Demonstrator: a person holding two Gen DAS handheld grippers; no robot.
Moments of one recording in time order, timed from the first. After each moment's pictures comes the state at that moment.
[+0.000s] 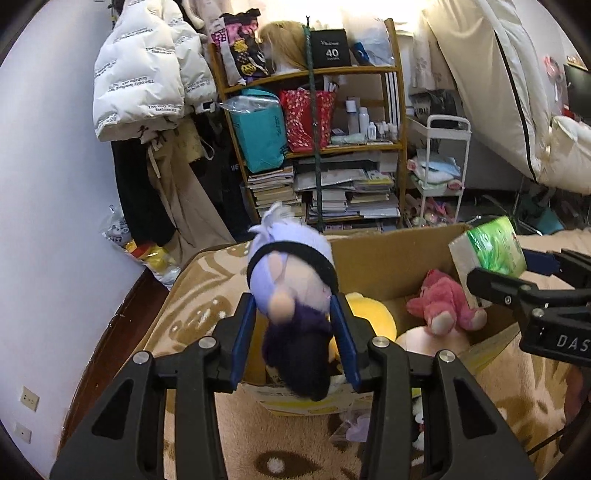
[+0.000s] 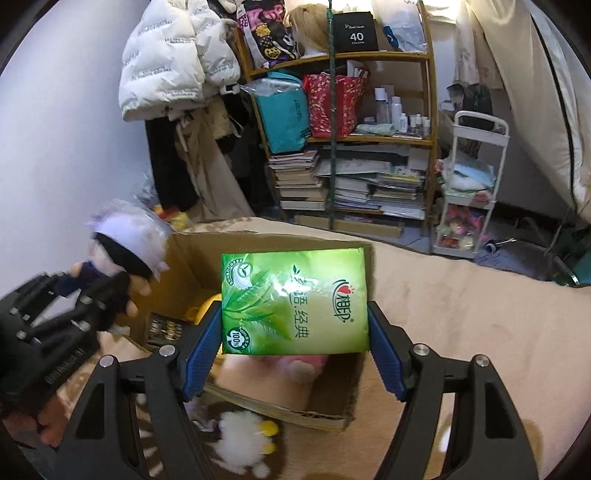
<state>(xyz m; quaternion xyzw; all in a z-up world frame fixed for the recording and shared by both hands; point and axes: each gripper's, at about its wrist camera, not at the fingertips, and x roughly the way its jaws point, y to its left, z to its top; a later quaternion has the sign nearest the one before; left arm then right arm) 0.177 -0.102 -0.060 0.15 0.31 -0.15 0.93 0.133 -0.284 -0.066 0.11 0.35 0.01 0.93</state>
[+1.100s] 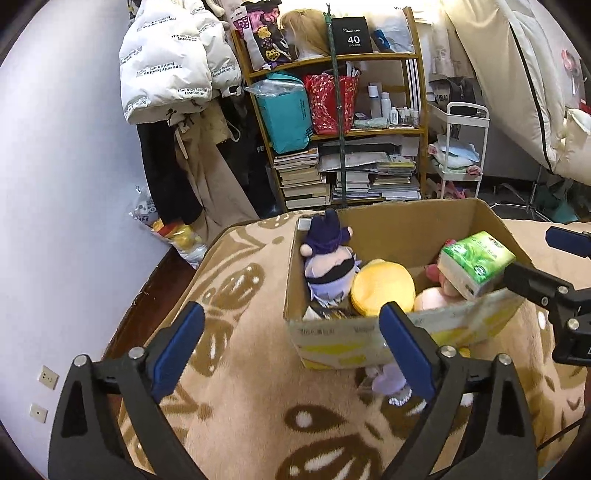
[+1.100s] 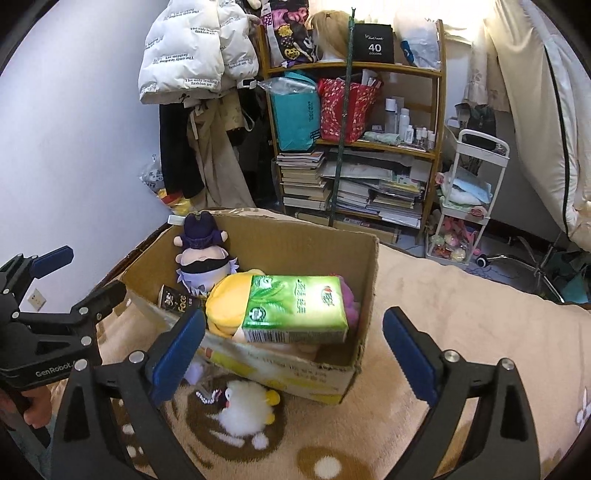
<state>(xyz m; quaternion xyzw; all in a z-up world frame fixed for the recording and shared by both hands) 0.145 -0.074 -0.053 0.15 0.33 -0.10 0.93 0.095 -0.264 -0.051 0.06 0.36 -0.01 0.93</state>
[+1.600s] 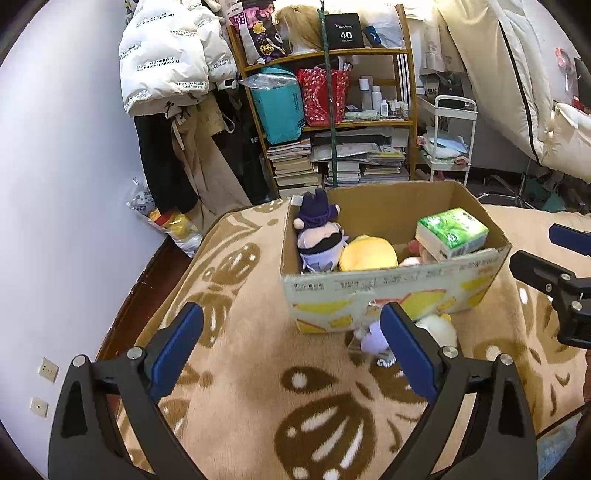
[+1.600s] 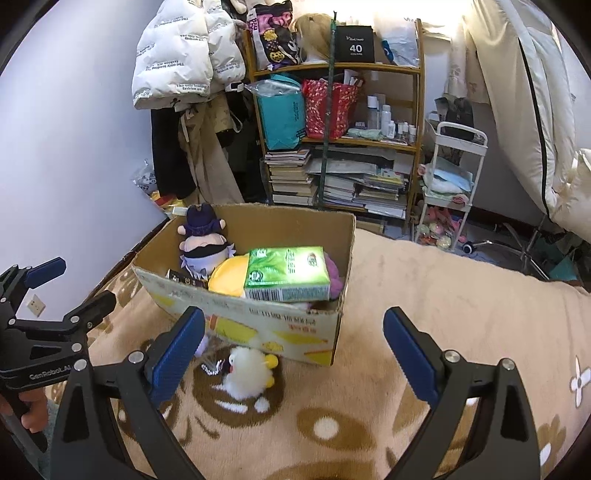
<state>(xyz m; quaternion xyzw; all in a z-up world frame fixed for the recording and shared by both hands) 0.107 -0.063 -0.047 0.15 0.35 -0.12 0.92 0.056 -0.268 -0.045 0.08 0.36 -0.03 0.93</state>
